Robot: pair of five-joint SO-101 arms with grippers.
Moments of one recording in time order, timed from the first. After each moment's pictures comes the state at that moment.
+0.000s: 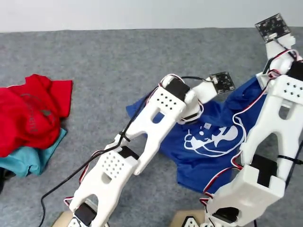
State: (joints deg) left arm 35.8 51.9 -56.0 89.8 -23.7; right arm 20.9 12.9 -27.0 75.3 43.3
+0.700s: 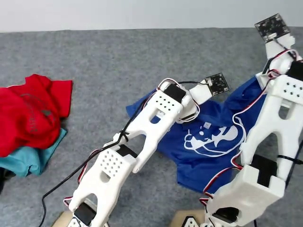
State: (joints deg) left arm 34.1 51.9 -44.2 73.9 -24.0; right arm 20.7 12.9 -27.0 75.3 43.2
